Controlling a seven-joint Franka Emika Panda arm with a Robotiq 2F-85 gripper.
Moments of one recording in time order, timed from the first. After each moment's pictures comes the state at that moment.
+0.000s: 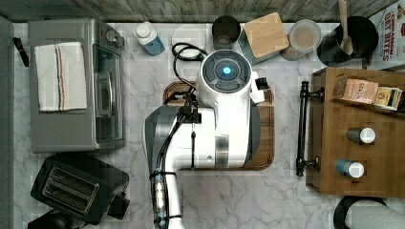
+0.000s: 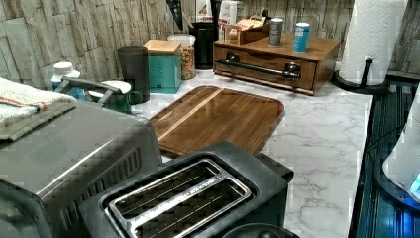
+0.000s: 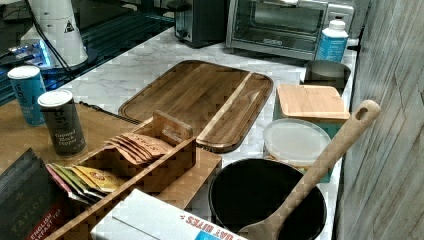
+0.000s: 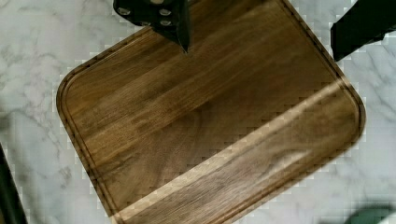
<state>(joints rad) 0.00 0.04 0.01 -1.92 0.03 0.26 -0.27</state>
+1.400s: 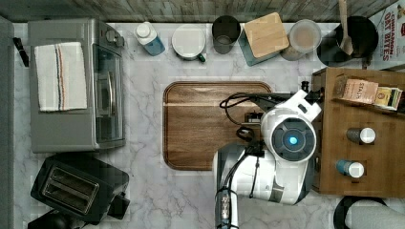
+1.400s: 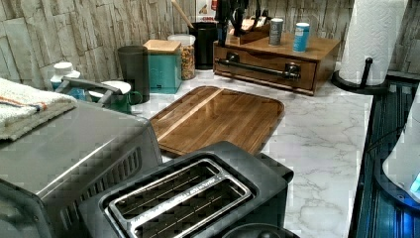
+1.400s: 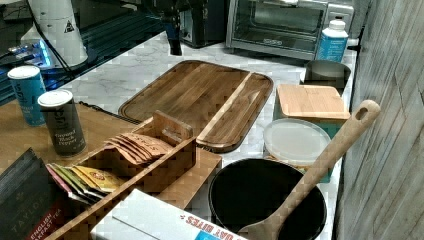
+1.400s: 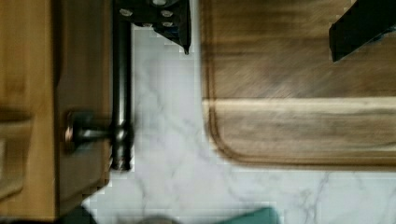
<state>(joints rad) -0.14 -0.06 -0.11 -2.30 -0.14 0.86 -0.94</state>
